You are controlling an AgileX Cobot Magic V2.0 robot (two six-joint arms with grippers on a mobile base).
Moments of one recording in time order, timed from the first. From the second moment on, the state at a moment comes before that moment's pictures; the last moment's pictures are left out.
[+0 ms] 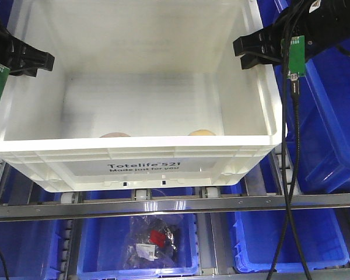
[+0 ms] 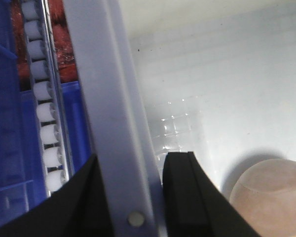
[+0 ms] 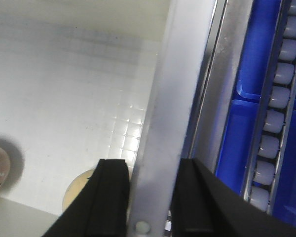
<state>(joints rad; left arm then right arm) -0.26 1.40 -1.36 0.17 0.97 -0.19 0.28 1.57 -1.48 0.22 0.92 -0.11</state>
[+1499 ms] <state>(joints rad) -0.26 1.56 -1.36 0.31 0.91 -0.33 0.27 1.67 -1.48 0.26 0.87 -0.12</state>
